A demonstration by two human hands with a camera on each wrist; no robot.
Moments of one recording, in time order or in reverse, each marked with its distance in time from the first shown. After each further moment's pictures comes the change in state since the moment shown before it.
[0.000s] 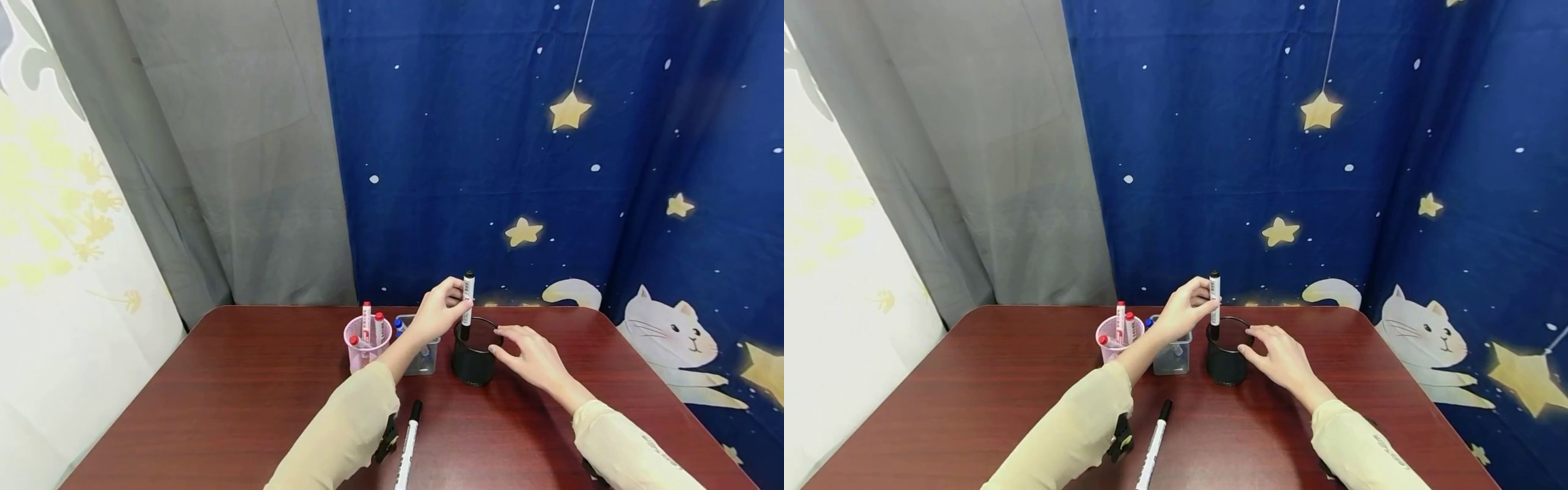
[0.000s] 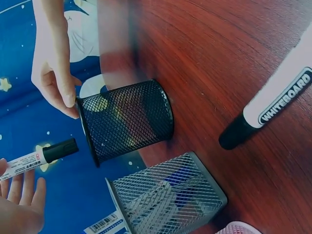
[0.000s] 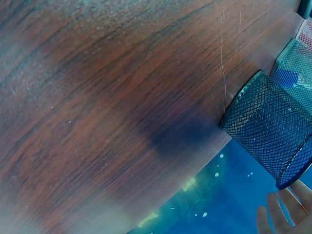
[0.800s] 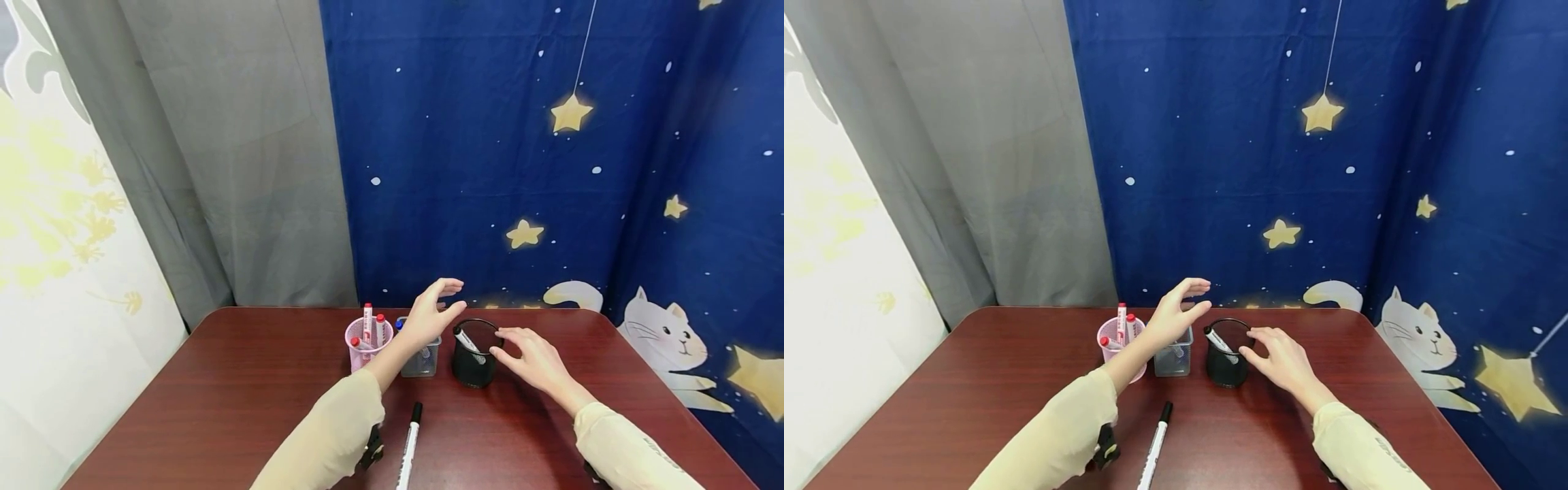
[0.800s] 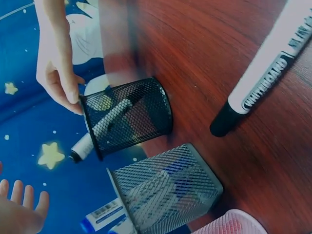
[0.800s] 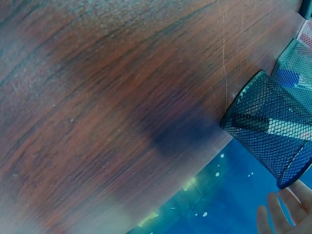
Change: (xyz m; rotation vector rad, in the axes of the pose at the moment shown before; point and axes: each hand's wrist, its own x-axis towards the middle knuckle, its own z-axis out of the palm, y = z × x) left_hand -0.011 -0.001 -0.014 0.055 0.032 0.074; right_hand 0.000 0.000 0.000 -0.006 -0.003 -0.003
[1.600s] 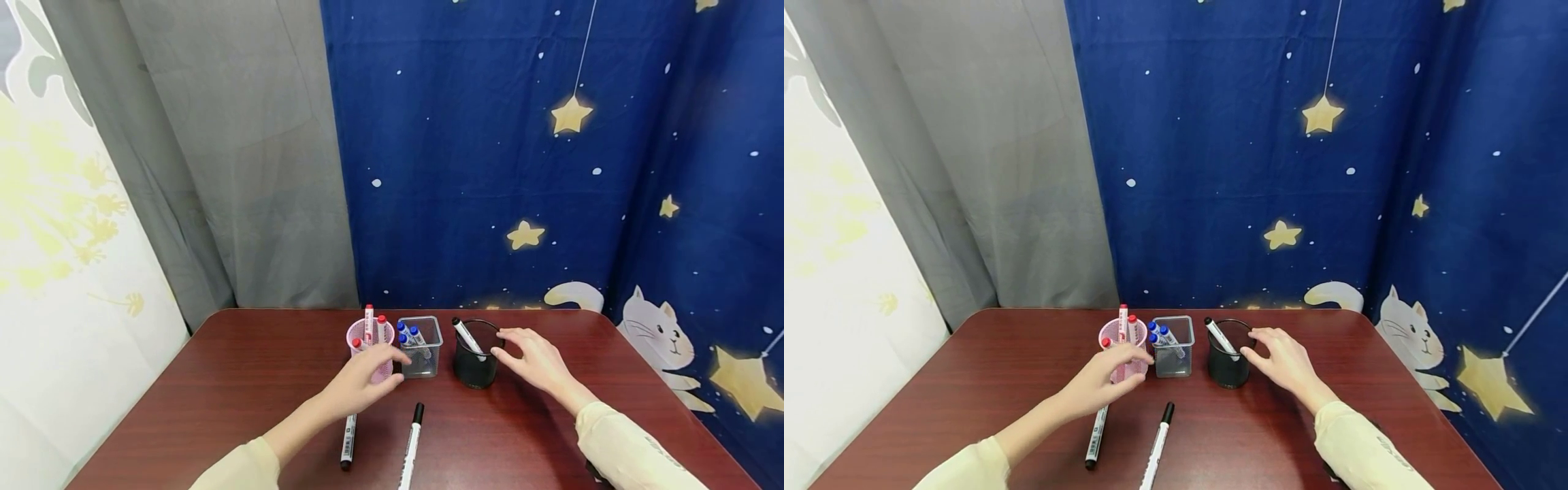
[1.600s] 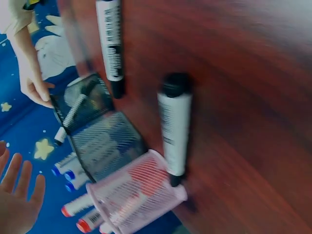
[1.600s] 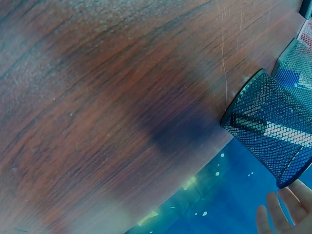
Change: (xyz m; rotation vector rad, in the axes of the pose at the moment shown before) left_hand -0.107 -0.018 -0.077 0.306 -0.207 0.320; right_hand 0.003 -0.002 0.002 -0.021 0.002 0.000
